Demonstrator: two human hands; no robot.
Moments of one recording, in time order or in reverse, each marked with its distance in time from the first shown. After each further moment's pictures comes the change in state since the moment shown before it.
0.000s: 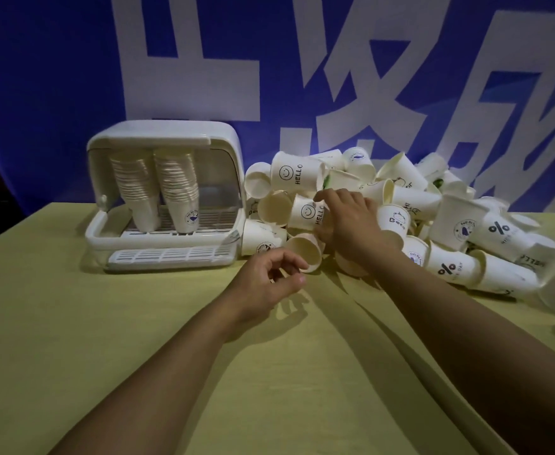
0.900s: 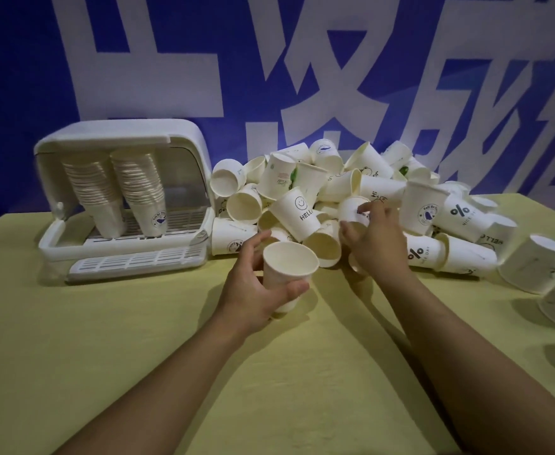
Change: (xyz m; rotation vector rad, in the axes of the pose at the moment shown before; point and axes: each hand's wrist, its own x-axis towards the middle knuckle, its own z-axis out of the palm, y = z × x) left_hand -0.007 0.003 0.042 0.028 0.195 -0.064; right_hand -0.063 0.058 -0.005 0.307 0.179 0.542
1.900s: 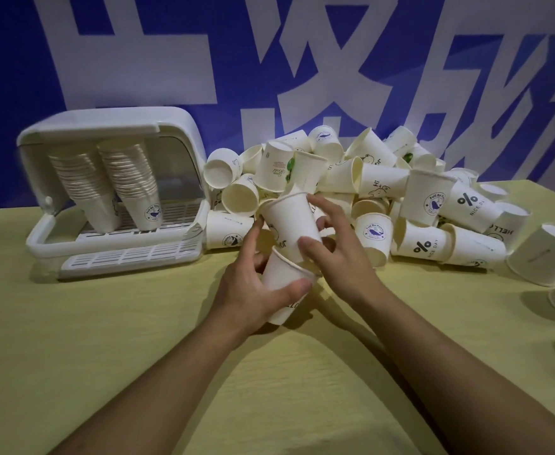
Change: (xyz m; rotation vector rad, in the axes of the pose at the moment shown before) left_hand -0.001 0.003 0.002 0.193 -0.017 -0.011; right_hand -0.061 -0.042 -0.002 0.703 -0.337 -0.216
